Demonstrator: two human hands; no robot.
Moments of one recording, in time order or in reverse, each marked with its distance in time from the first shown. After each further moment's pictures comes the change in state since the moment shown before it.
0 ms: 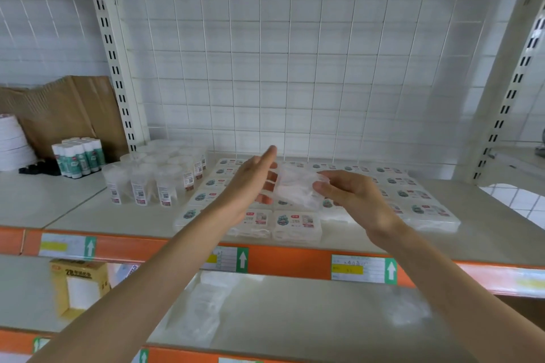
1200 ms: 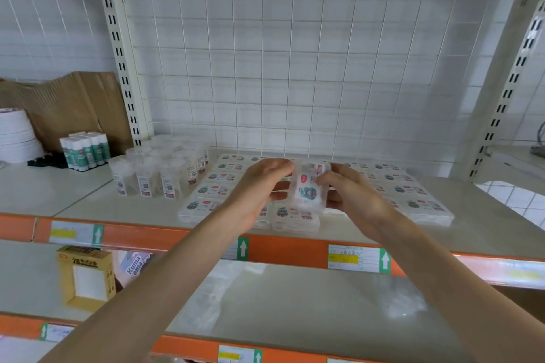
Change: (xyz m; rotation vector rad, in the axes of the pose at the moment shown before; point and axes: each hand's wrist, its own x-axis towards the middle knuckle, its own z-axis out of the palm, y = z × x) left_hand -0.023 -0.008 0.014 -0.270 -0.117 0.038; right_hand -0.004 -0.011 0.008 0.224 -0.022 0.208
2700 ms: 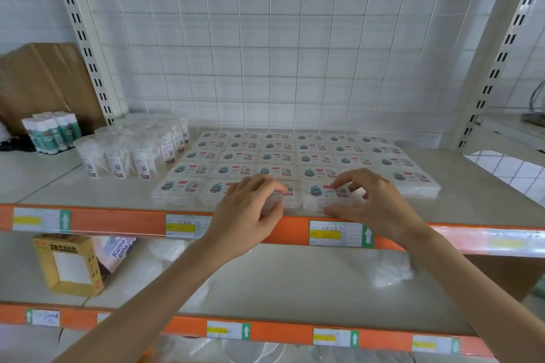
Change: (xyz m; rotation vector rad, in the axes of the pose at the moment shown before) left_hand -0.028 -0.072 -0.002 1.127 0.006 0.589; right_hand -0.021 0.051 -0.076 -0.956 0.076 -0.253
